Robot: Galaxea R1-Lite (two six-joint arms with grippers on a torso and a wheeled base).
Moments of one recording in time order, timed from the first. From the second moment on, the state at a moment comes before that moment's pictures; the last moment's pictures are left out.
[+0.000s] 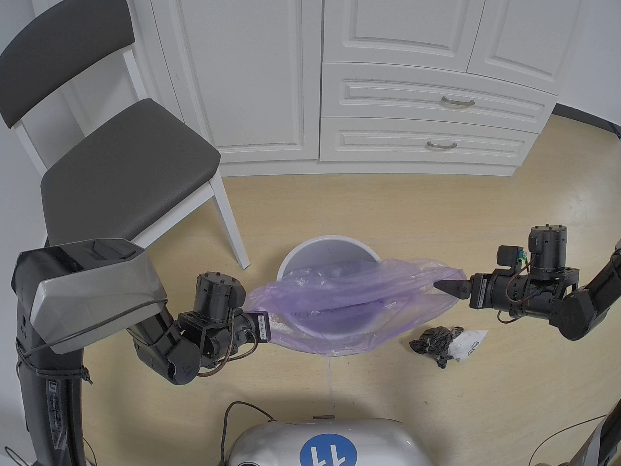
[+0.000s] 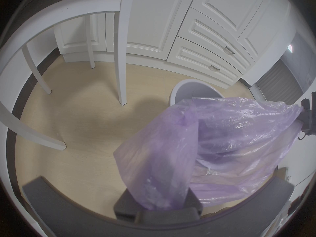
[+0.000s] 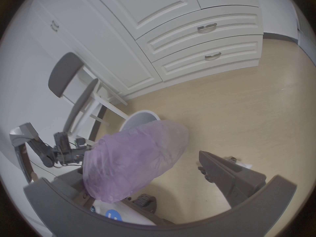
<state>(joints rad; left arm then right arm) -0.47 2.31 -0.82 -0.91 0.10 -0.36 0.17 1.87 -0.61 -0.81 0.32 0.23</state>
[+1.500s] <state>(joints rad) -0.37 2.25 -0.80 -0.91 0.08 -0.31 0.02 1.89 -0.58 -0.81 0.58 0.21</state>
